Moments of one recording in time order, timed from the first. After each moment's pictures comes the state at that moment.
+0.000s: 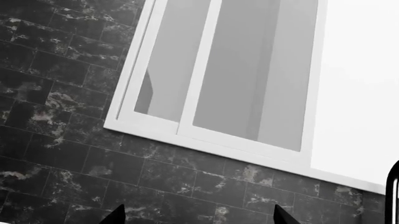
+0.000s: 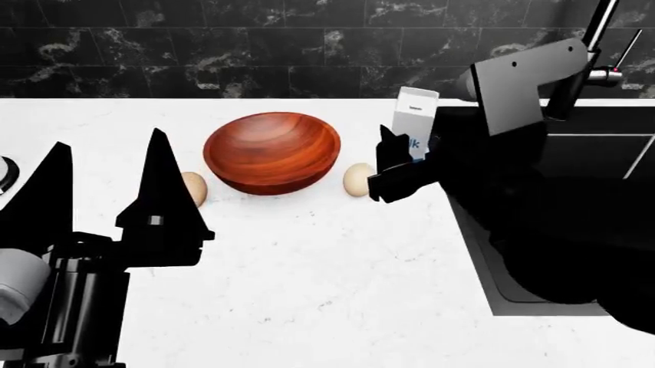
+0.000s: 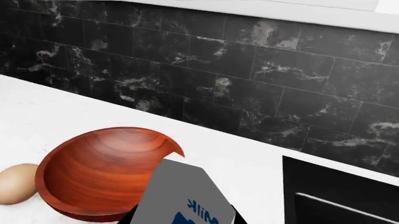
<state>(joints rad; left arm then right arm) -0.32 -0.84 0.52 0.83 -0.70 0.11 -0.89 1.62 0.90 -1.47 -0.43 1.64 0.25 0.78</state>
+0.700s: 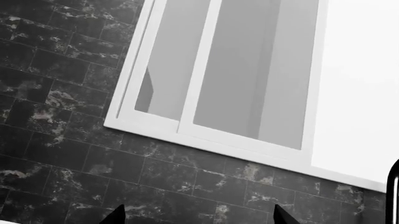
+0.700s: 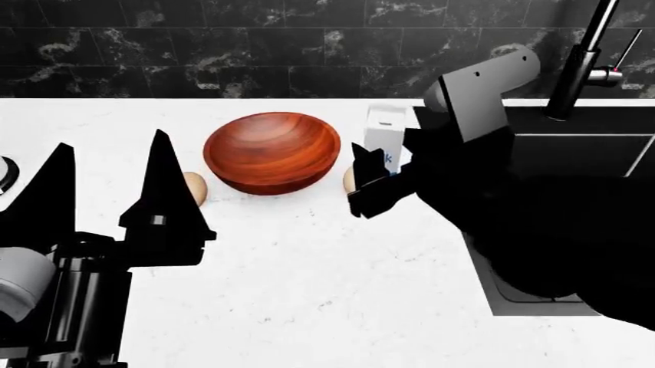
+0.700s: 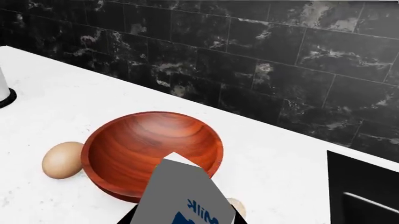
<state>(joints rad) -0.32 -0.83 0.53 0.83 -0.70 0.11 -0.89 1.61 0.85 -1.48 -0.38 1.67 0.28 0.65</state>
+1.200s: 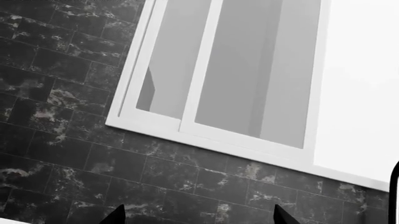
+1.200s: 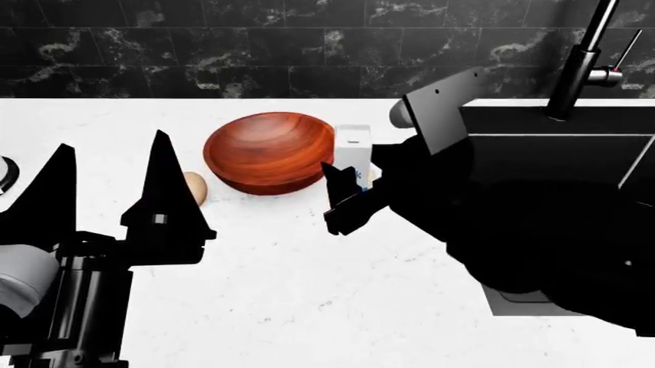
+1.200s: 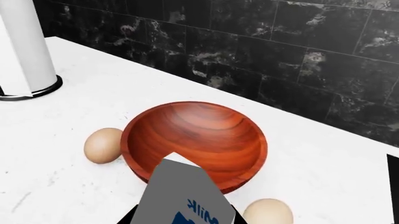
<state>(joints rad) -0.32 -0.83 0.52 0.82 -0.70 0.11 -0.88 1.56 0.78 -1.49 -0.31 1.64 0.26 0.52</state>
